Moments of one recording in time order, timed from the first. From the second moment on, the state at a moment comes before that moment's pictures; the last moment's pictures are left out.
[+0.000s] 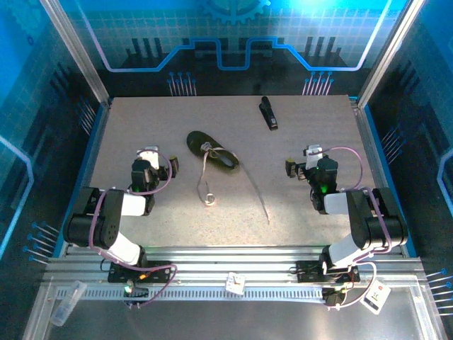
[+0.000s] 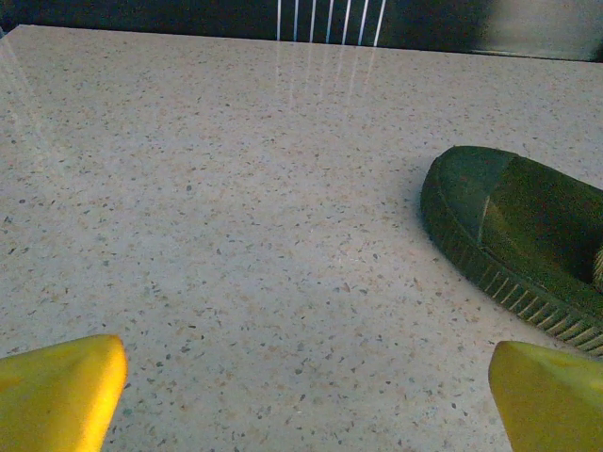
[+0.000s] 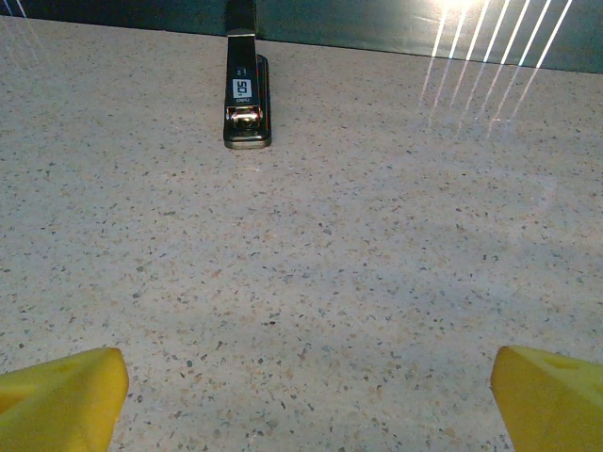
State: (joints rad) left arm -0.03 1.55 0.37 0.83 -0.04 -0.11; right arm 0.06 1.53 0.39 0.78 -0.06 -0.07
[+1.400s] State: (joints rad) left arm -0.02 1.25 0.46 0.51 -0.05 -0.15; right arm 0.15 1.38 0.67 0.34 -0.06 -0.11
